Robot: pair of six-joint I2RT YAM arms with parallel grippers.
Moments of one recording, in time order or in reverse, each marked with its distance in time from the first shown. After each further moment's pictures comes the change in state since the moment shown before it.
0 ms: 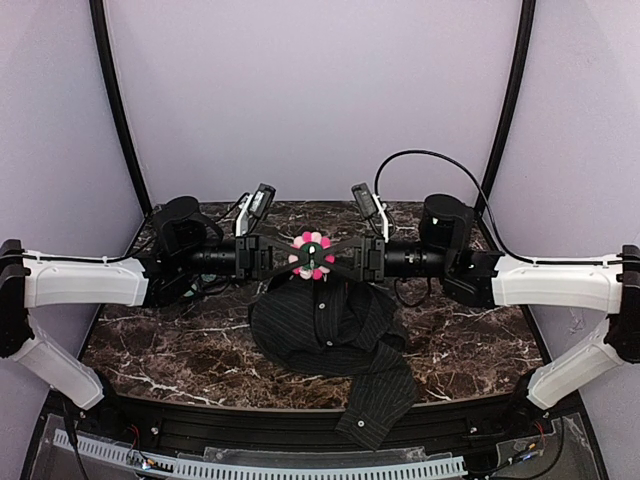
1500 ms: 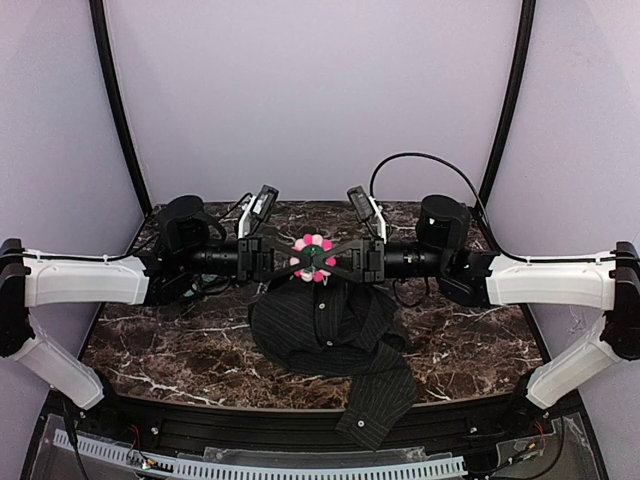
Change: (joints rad) left arm -0.005 0.007 0.013 -0.046 0.002 0.050; right arm -0.005 0.035 0.000 0.046 -0.076 0.043
